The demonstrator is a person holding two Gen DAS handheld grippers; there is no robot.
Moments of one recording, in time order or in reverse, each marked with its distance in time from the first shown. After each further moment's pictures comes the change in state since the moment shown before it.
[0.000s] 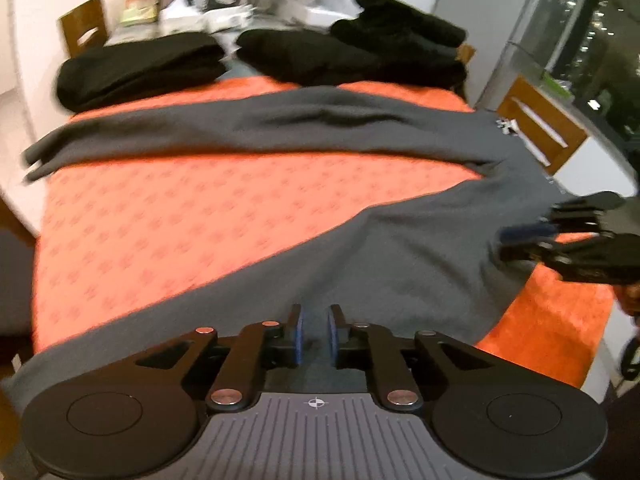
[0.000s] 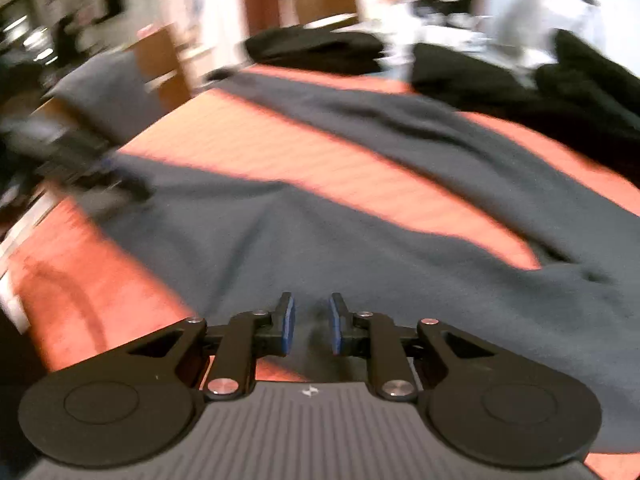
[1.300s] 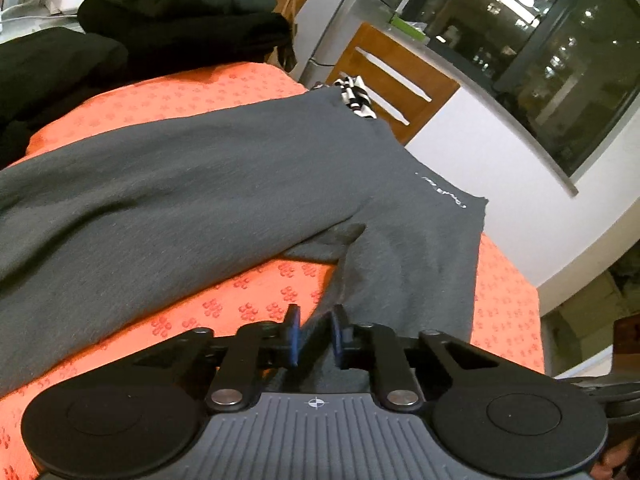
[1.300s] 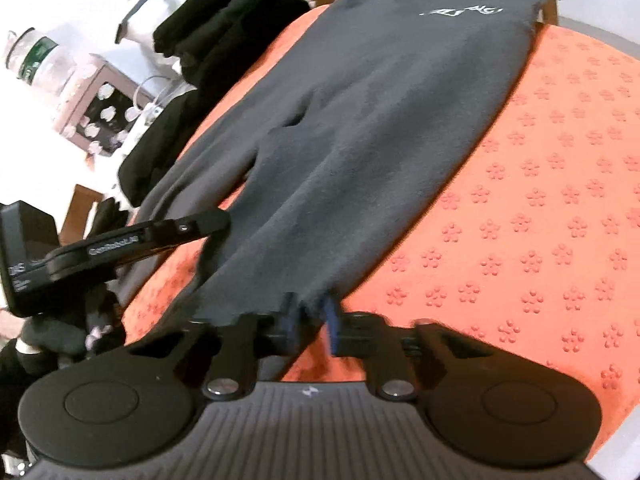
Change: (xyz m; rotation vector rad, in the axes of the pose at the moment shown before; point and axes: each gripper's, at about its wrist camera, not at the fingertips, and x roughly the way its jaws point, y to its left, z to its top) left arm 0.193 -0.131 0.140 0.229 0.139 -0.463; right arm -0.023 -0.081 -0.115 1.154 -0.211 -0.150
